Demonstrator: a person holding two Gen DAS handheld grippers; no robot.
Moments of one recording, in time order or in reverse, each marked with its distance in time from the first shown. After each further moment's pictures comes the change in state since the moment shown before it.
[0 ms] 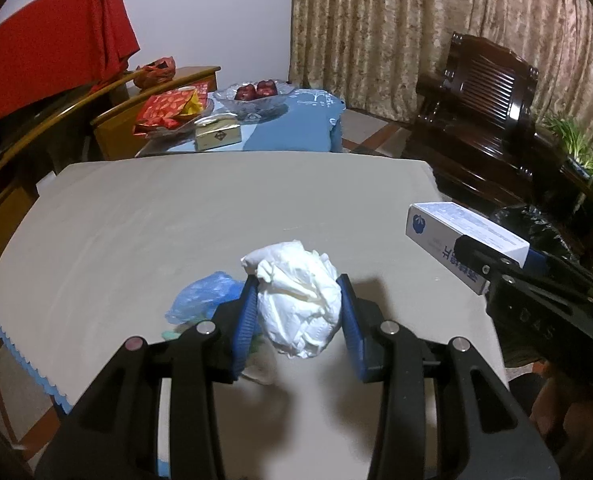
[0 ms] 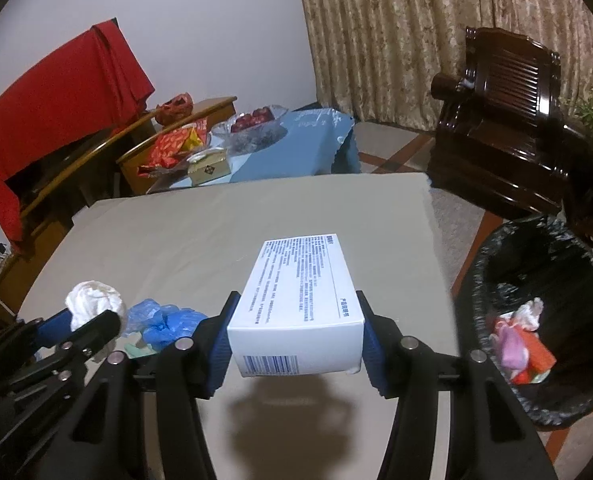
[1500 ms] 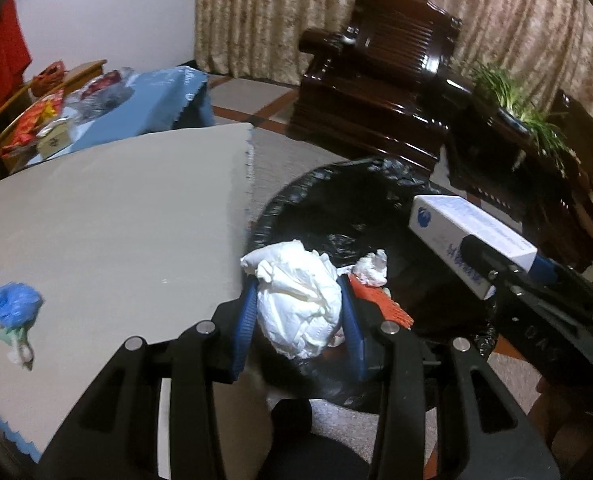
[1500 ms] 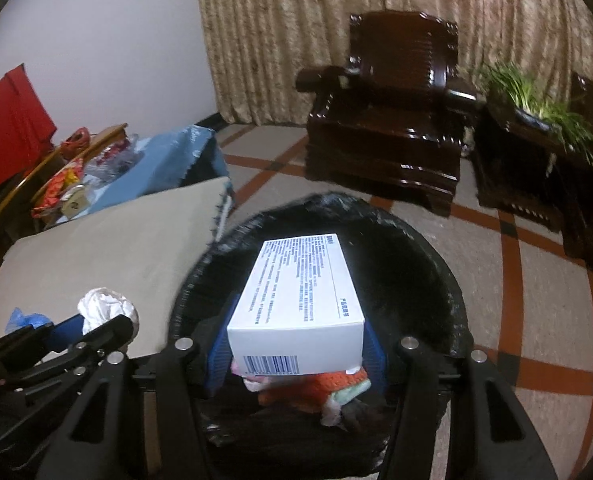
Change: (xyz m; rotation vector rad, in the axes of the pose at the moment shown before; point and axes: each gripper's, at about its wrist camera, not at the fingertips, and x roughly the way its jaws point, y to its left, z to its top) left arm 0.066 -0.319 -0.012 0.118 0.112 -0.227; right arm -0.052 -0.309 -0.017 0.148 -0.007 -0.236
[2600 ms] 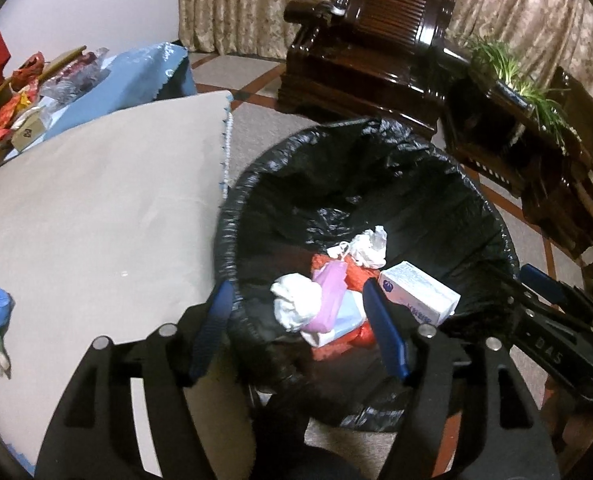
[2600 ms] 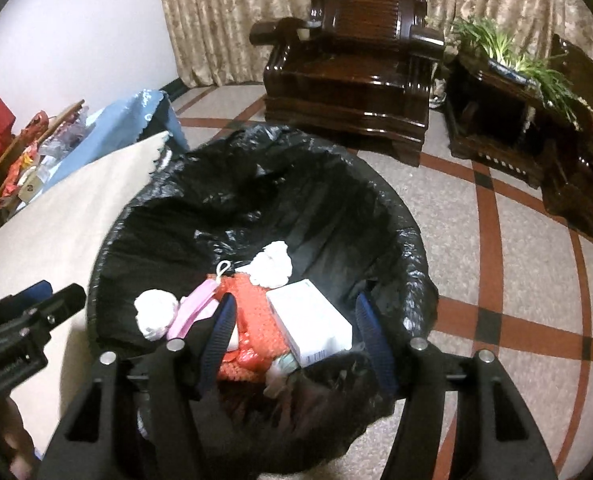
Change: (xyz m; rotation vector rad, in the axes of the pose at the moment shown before) left arm 0.043 -0.008 -0.006 0.024 0.076 -0.013; right arm 0.029 -0.054 -0.032 0.053 0.141 -0.094
